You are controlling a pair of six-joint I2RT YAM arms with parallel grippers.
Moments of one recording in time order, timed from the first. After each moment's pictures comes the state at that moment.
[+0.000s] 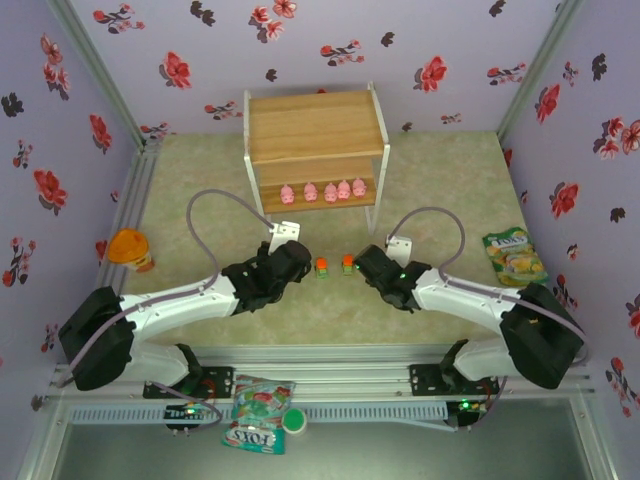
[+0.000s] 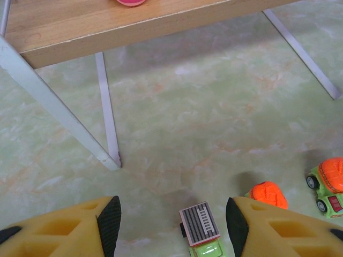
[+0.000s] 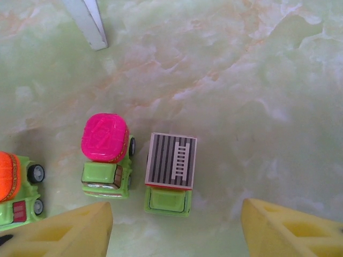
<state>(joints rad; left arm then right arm) -1.03 1.33 0.79 -0.23 -0.67 -0.49 0.82 1.33 0.66 -0.48 0.54 0.92</state>
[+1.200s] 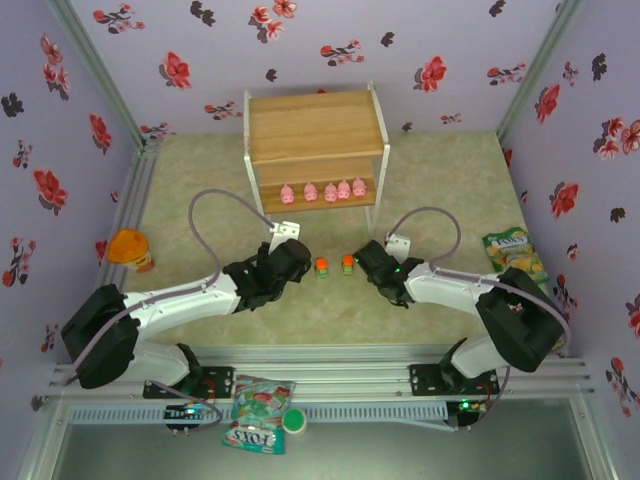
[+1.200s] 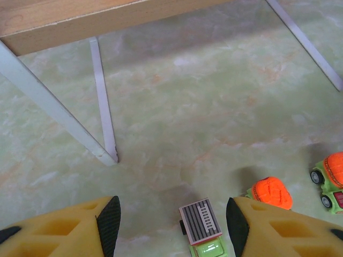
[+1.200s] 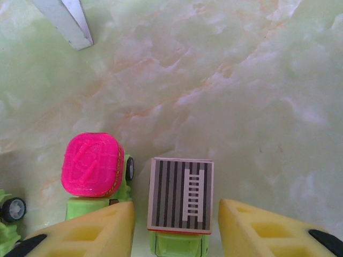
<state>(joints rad) -1.00 1.35 0.79 -0.24 -0.63 -0.49 0.76 1.45 0.65 -0.35 0.50 0.92</state>
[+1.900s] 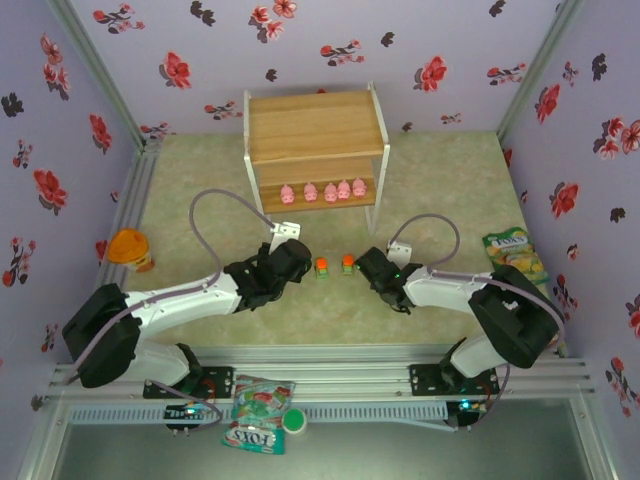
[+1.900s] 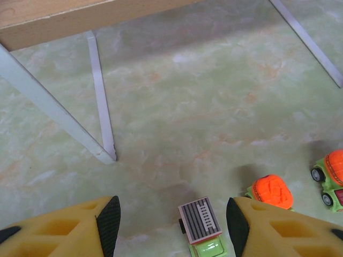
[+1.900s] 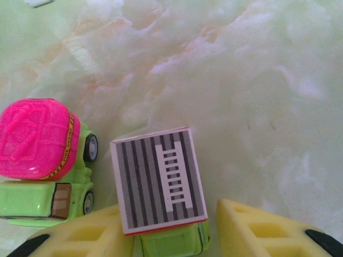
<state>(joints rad) -1.00 1.36 0.79 -0.24 -0.62 -0.49 0.76 1.47 0.59 -0.31 0.49 0.92</state>
